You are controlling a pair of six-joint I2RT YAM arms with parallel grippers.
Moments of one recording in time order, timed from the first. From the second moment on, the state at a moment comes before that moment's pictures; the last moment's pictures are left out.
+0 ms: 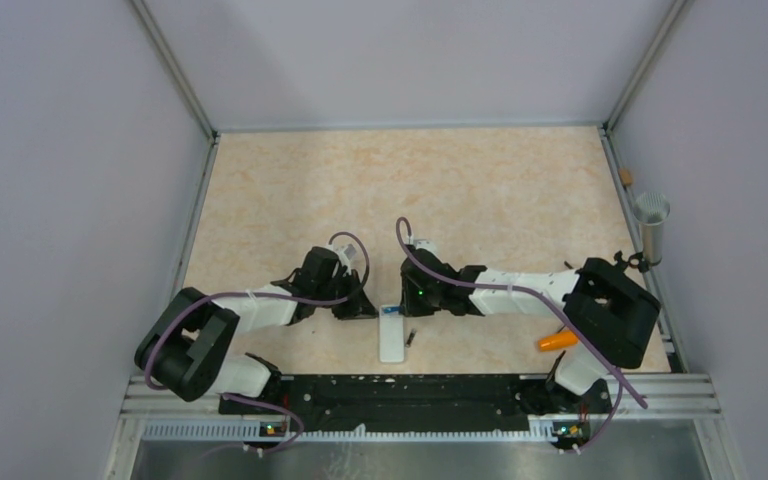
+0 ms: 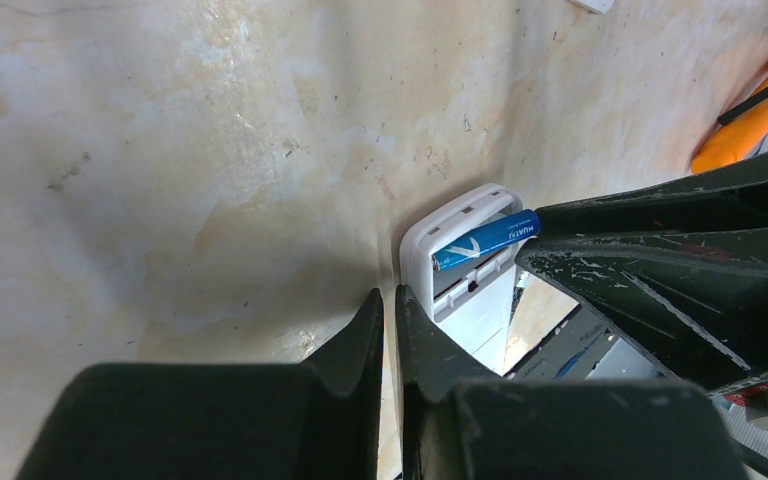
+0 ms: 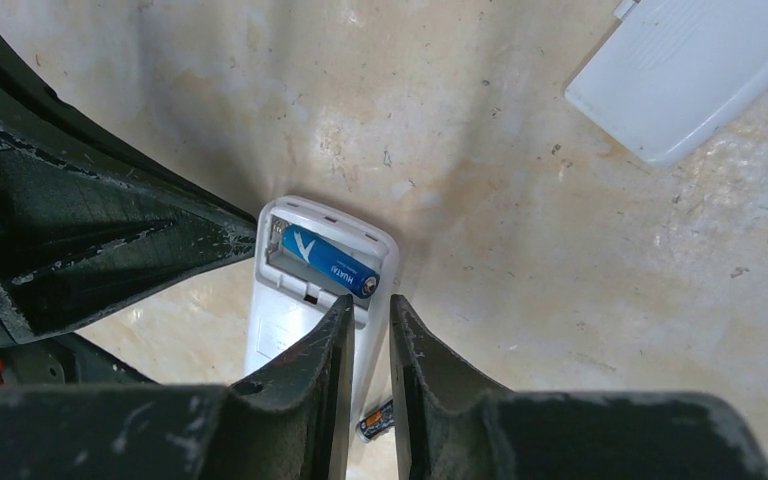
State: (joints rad) left arm -0.53 1.38 0.41 0.11 0.46 -0.75; right arm 1.00 1.59 0.83 -0.16 0.07 0.80
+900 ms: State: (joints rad) left arm -0.54 1.38 0.41 0.11 0.46 -0.75; right arm 1.00 1.58 0.87 -0.19 0.11 0.79
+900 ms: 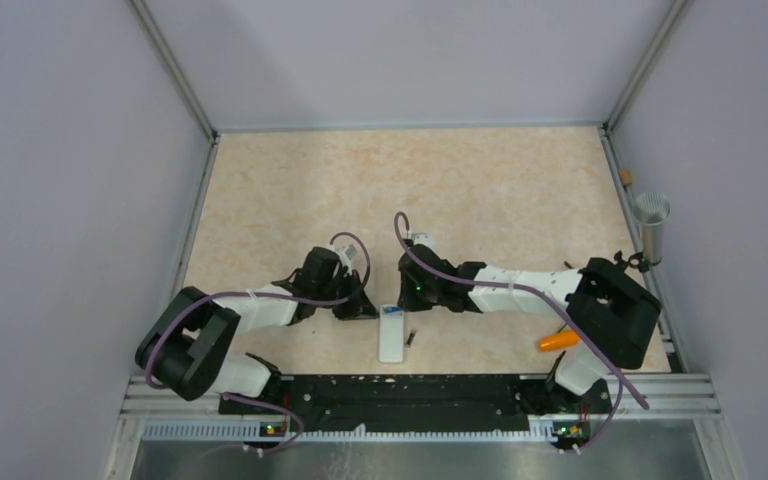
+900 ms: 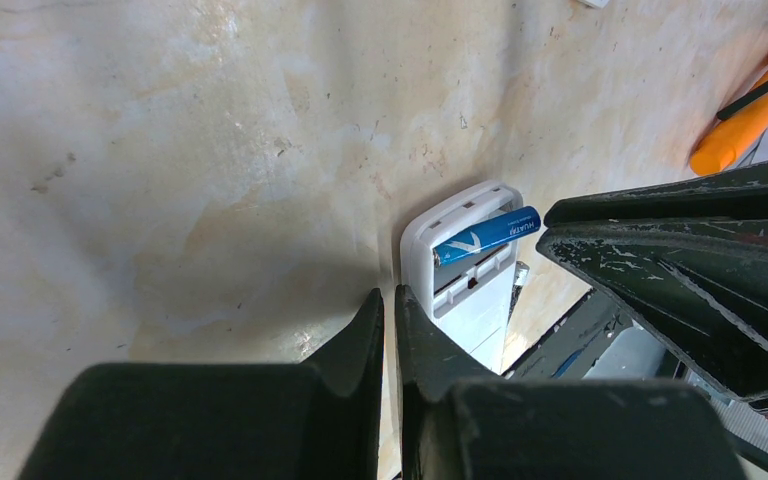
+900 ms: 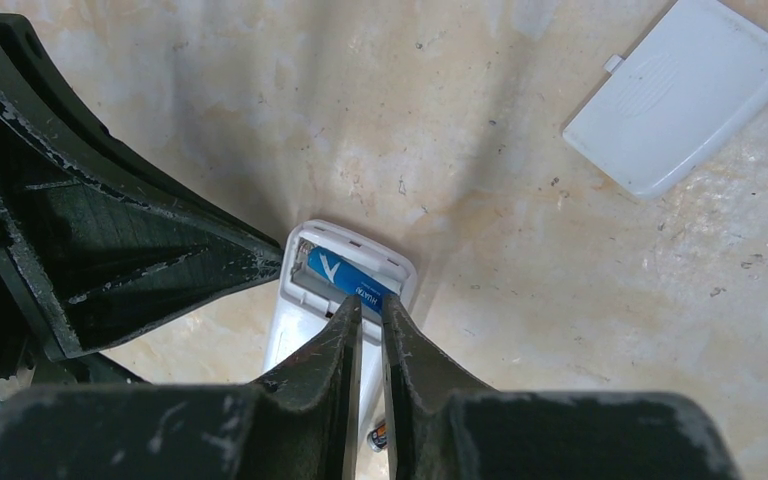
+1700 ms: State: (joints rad) left arm -0.54 1.39 0.42 0.12 0.47 -0.75; right arm 1.00 1.62 0.88 -0.18 0.08 0.79
